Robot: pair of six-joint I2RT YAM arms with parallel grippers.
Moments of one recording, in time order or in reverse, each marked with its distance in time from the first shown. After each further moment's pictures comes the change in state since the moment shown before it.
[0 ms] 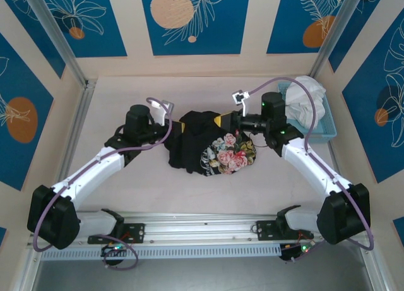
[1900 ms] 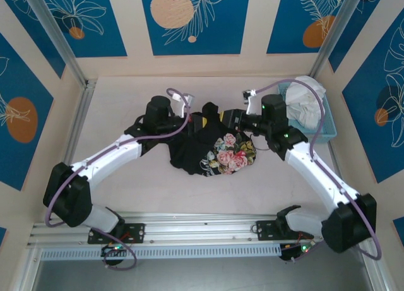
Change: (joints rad) left arm -0.124 0.202 0.178 0.096 0.089 -0.232; right arm 0.072 -0.100 -0.004 -0.158 0.398 0.167
